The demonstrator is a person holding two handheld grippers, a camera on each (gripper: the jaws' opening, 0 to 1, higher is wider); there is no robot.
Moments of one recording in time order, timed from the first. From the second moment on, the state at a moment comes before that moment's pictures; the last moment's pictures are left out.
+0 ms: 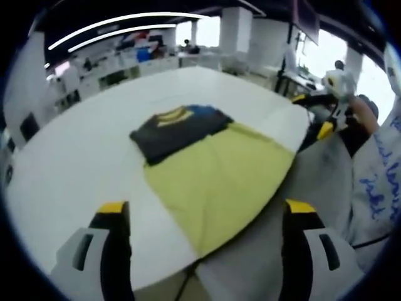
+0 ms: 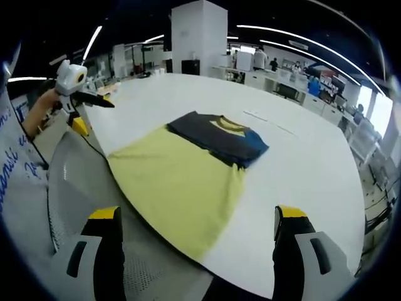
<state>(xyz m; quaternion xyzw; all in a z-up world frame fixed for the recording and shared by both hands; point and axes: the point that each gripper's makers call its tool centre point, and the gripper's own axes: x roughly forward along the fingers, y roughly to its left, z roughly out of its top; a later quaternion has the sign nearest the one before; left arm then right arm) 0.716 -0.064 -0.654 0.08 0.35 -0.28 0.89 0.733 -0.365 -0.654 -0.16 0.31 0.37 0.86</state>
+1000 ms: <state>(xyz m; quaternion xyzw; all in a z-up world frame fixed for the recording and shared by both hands) 0.694 -0.049 -0.703 0.08 0.43 -0.27 0.86 0.726 -0.373 -0.683 -0.17 0.35 0.35 0.85</state>
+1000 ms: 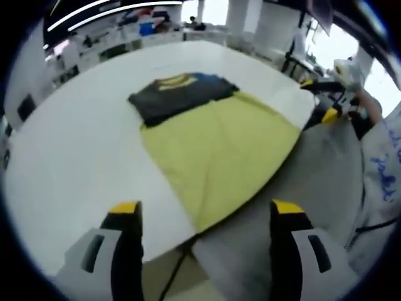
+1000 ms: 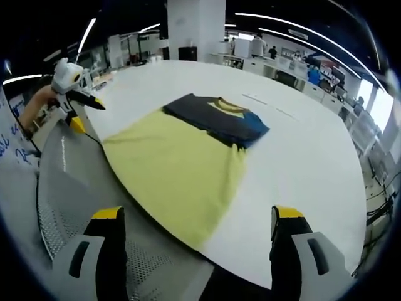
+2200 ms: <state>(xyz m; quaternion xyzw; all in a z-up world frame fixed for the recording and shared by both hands) 0.689 -0.058 -0.733 0.05 0.47 -0.28 0.84 0.721 -0.371 -0.709 -0.18 0.38 0.38 0.83</state>
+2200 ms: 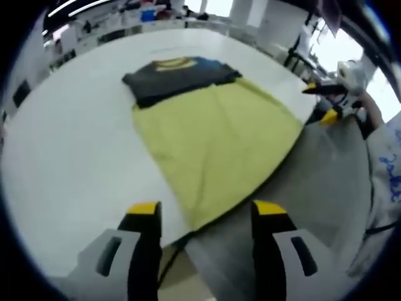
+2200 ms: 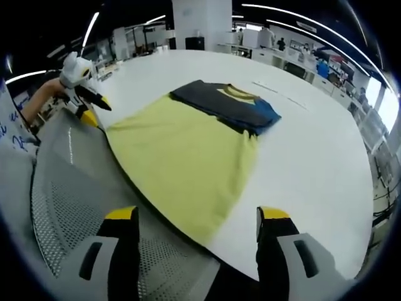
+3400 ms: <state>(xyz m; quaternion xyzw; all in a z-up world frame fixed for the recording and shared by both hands) 0.688 -0.041 -0.766 0.06 0.50 -0.24 0.83 0.717 -0.377 -0.717 -0.17 0.39 0.36 0.83</state>
